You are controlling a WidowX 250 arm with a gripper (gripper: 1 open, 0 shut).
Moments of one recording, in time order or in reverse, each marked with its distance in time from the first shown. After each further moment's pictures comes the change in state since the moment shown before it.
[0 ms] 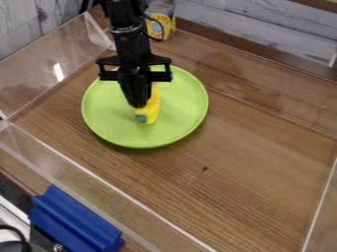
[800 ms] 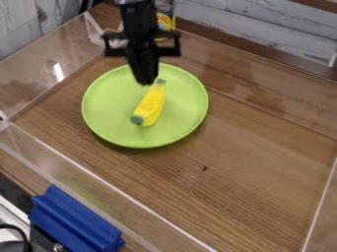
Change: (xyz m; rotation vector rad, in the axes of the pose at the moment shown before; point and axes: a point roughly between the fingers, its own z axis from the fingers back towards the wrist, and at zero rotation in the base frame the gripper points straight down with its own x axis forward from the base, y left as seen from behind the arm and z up) arm -0.010 -0.038 0.042 -0.009 0.033 -0.073
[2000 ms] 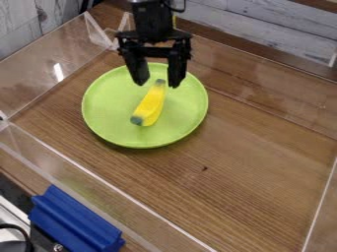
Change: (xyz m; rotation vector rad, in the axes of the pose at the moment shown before) arm 0.008 -0.008 -0.013 -0.010 -0.022 -0.128
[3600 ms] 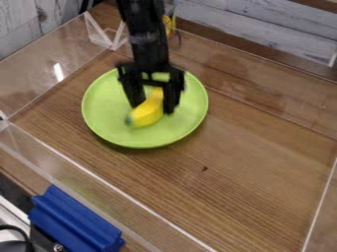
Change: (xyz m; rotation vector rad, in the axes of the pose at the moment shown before) arm 0.002 0.012 -0.053 0.034 0.006 -0.019
